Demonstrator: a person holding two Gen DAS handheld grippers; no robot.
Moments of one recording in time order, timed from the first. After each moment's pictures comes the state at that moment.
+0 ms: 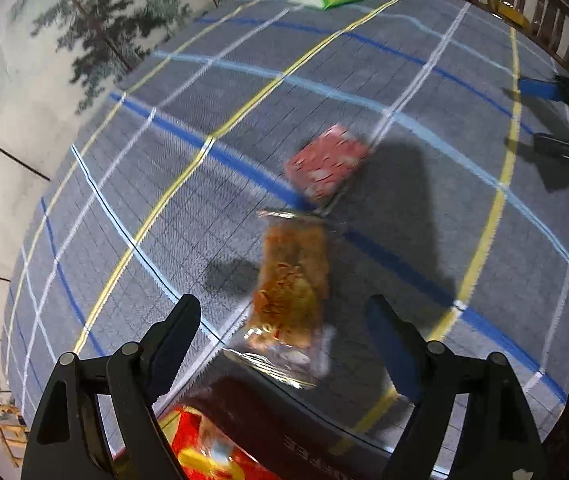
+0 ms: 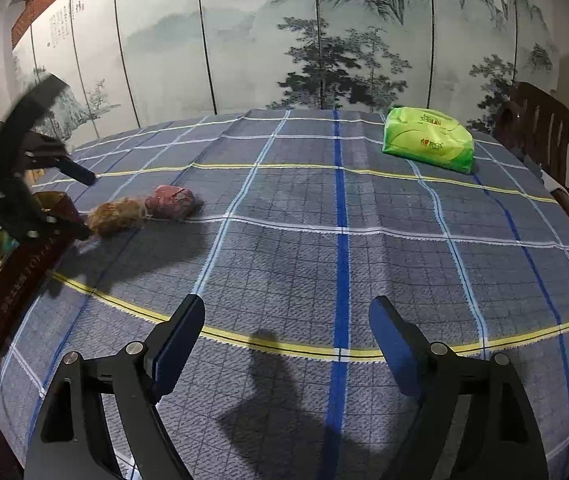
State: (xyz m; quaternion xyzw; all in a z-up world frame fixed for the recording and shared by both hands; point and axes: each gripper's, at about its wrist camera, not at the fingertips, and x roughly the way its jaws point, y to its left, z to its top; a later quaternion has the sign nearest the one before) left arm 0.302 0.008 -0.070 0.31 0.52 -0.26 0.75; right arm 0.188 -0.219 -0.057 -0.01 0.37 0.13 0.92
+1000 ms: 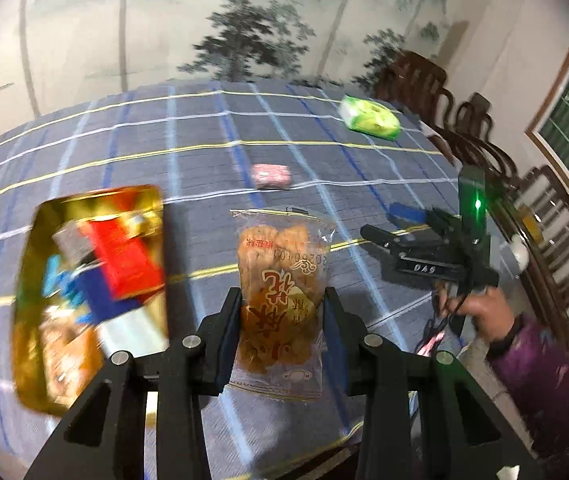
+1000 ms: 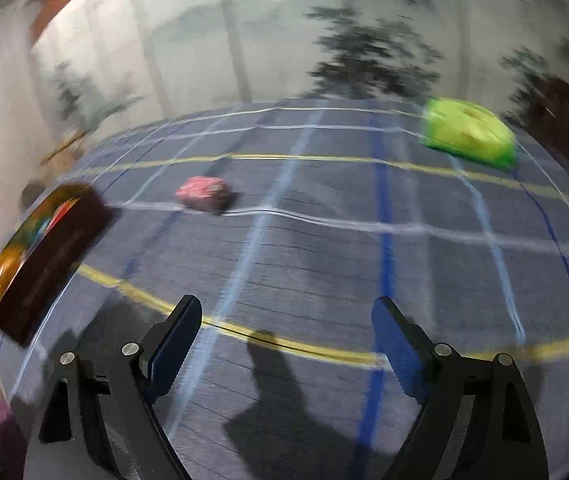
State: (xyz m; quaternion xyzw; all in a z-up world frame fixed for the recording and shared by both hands) left arm 0.102 0.052 0.030 -0.03 0.45 -0.16 0.88; right arm 0.202 -0.198 -0.058 -0.02 0.39 0.21 0.90
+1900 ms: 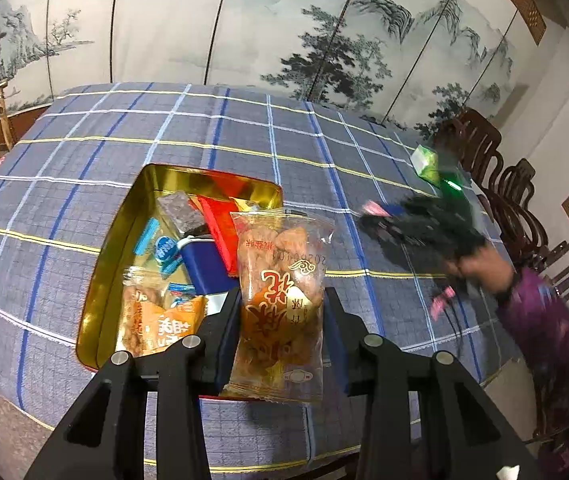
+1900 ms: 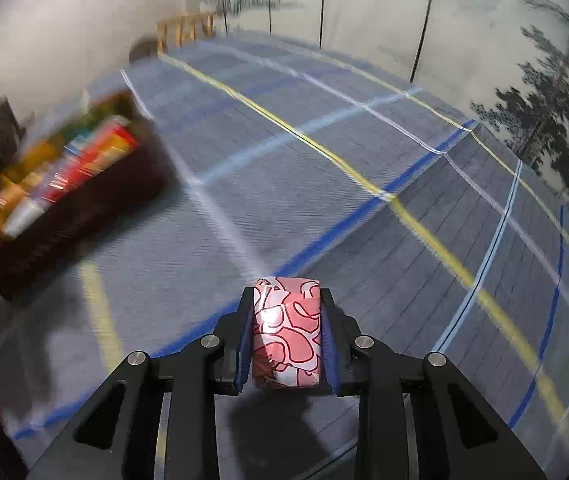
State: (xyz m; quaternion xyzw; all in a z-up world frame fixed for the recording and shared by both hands) left arm 0.081 0.145 0.033 -0.12 0.43 -0.06 0.89; right arm 0.310 -0.065 -0.060 -0.19 0.42 0.42 0.78
